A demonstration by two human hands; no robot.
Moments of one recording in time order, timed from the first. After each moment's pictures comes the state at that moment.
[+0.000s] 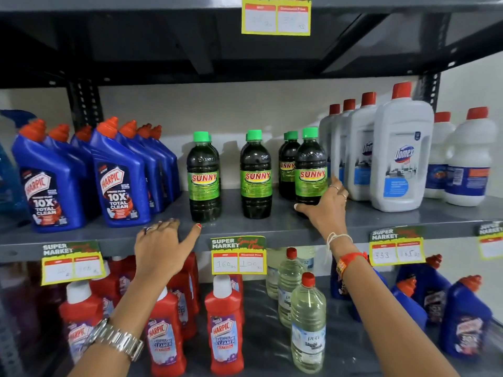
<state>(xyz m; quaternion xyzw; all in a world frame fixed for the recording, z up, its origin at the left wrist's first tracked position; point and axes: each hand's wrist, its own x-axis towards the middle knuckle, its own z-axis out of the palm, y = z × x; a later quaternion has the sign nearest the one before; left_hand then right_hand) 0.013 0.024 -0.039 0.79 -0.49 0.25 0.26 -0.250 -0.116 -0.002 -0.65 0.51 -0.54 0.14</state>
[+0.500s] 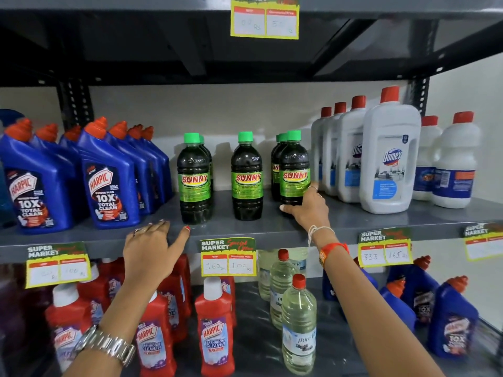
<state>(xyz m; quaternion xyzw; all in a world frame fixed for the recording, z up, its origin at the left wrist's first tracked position) 0.007 0.027 -0.040 0.79 -0.49 0.26 0.27 -0.245 -0.125 0.005 -0.69 0.52 -0.47 0.15</state>
